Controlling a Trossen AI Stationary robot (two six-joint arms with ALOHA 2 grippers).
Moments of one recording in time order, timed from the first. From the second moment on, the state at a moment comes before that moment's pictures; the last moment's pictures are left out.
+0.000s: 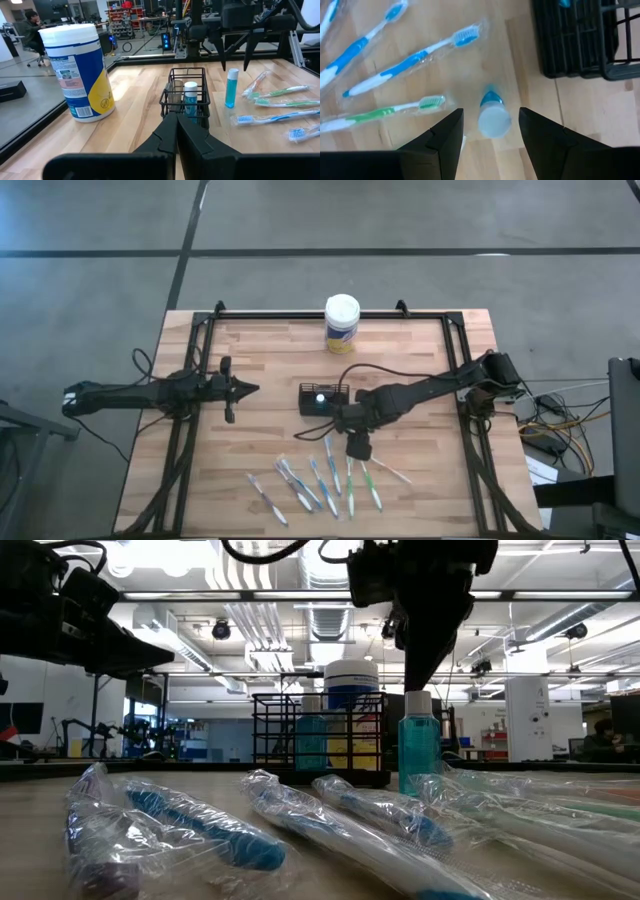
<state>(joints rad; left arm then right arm) 0.06 0.26 0.01 0.10 -0.09 0.08 0.22 1.82 1.41 -0.89 0.03 0.46</state>
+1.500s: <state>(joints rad) 0.06 0.26 0.01 0.09 -0.09 0.07 0.22 1.82 1.38 -0.85 0.01 0.41</state>
